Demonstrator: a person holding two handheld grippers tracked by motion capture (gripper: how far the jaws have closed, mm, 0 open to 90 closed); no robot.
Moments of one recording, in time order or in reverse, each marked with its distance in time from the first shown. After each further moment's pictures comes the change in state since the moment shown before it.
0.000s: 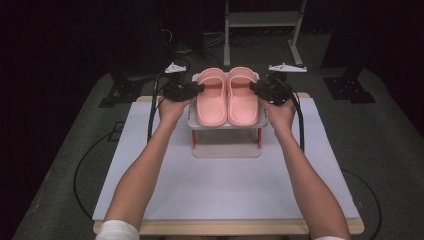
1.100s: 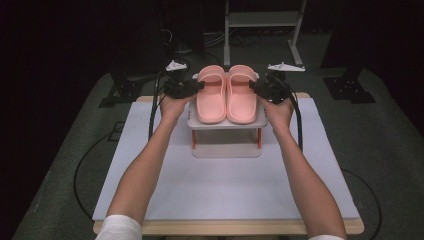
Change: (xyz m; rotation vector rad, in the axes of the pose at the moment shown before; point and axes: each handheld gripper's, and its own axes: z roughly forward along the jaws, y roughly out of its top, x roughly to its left) left arm 0.007 0.003 0.010 -0.011 0.019 0.003; right arm -0.005 -0.001 0.011 -0.011 -0.007 0.006
